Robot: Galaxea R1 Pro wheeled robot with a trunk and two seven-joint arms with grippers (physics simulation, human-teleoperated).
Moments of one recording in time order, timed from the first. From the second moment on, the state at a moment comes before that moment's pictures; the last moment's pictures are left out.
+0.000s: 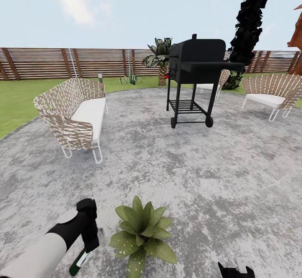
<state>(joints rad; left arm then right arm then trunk) -0.67 0.12 -0.34 -0.68 -1.08 0.67 -1.28 -0.44 -0.19 -0.13 -0.03 0.04 -0.41 0.16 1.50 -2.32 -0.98</state>
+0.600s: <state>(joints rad) -0.67 0.15 -0.34 -0.47 -1.07 0.67 -1.18 -0.44 -0.19 -0.13 -0.03 0.04 -0.41 0.16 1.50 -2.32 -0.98</state>
